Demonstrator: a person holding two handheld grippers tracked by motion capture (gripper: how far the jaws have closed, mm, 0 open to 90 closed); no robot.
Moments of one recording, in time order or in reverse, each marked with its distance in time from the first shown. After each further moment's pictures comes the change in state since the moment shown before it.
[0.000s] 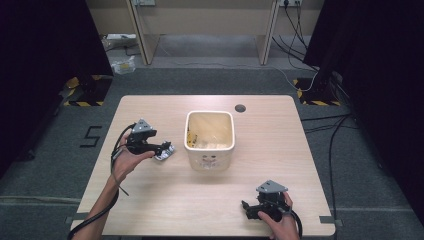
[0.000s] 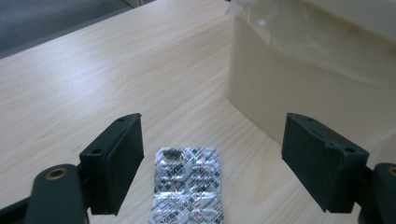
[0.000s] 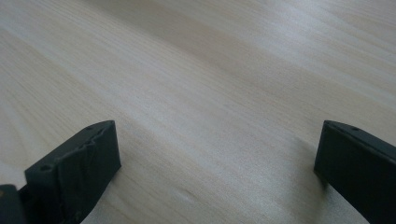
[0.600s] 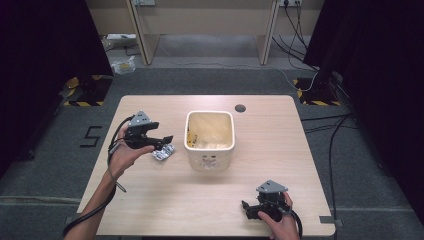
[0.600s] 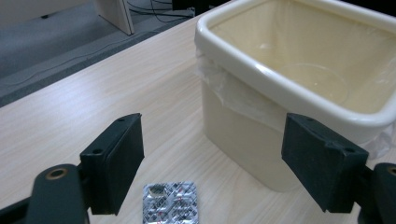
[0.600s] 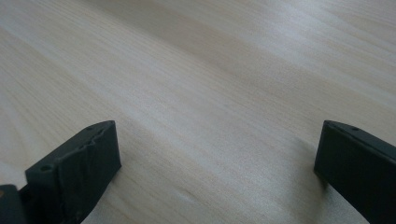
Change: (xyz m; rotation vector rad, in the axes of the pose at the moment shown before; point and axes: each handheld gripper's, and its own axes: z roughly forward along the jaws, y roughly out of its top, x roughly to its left) left arm -0.014 0.037 -0.028 -0.065 -0.040 0.038; right arm 0.000 0.000 0.000 0.001 0.001 0.001
